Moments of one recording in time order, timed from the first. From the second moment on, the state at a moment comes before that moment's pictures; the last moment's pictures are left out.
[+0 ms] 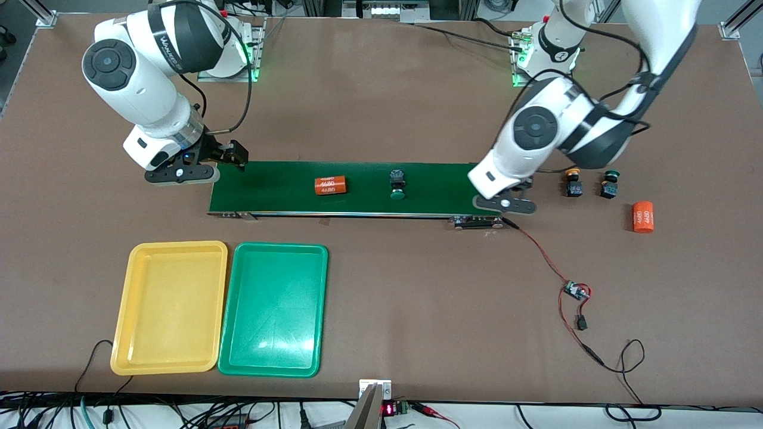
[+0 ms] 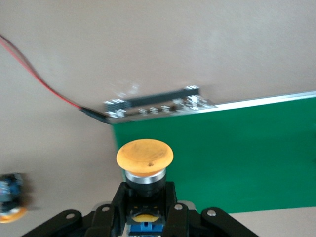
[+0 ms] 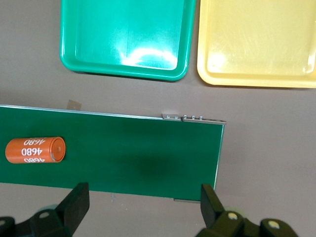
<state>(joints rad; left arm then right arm) 0.42 0.49 -1.00 -1.93 0.41 2.00 -0.65 0.22 0.01 0.10 -2.05 0.01 2.05 0.25</state>
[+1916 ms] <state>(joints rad) 0.57 0.52 -0.88 -1.59 0.42 1.68 -0.23 0.16 0.07 0.11 -1.98 0.01 1.99 0.23</state>
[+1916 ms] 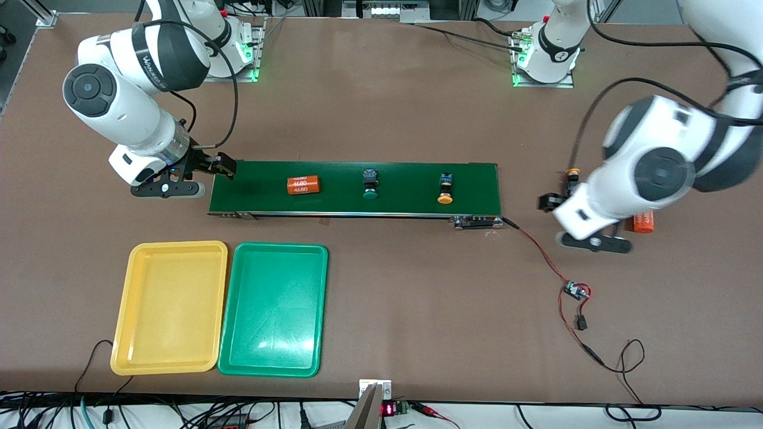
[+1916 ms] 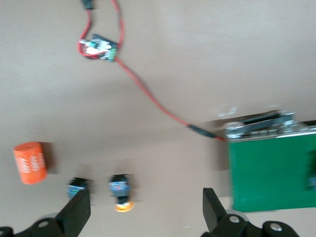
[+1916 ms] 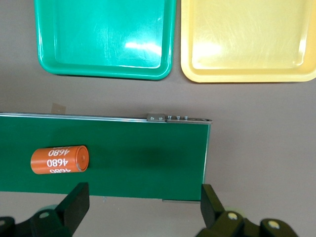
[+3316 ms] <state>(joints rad) 0.39 0.45 -0.04 -2.18 0.33 2.59 0.40 0.14 0.06 0.11 -1.96 0.07 1.96 0.23</state>
